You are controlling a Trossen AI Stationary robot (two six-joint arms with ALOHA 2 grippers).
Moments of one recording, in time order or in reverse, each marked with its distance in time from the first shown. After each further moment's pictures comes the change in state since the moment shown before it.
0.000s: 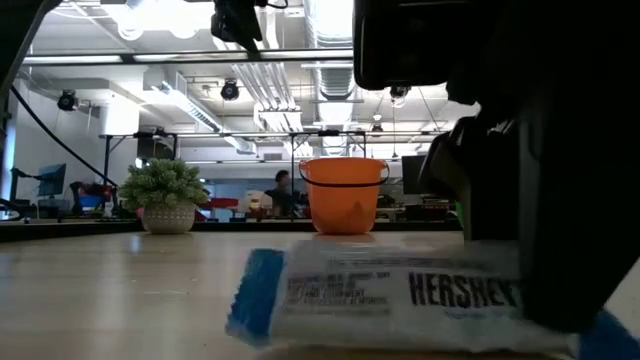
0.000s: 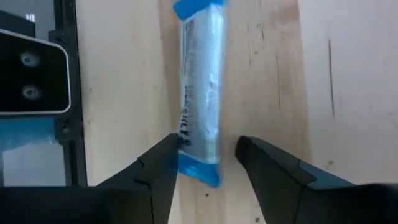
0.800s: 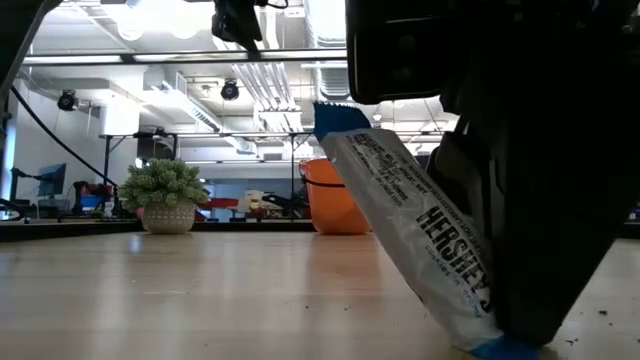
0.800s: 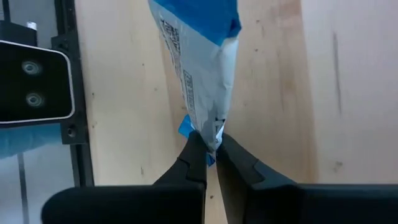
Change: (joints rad) left arm 0.000 0.000 0.000 0.000 0.000 0.020; right arm -0.015 0.009 -0.002 0.006 -0.044 0.041
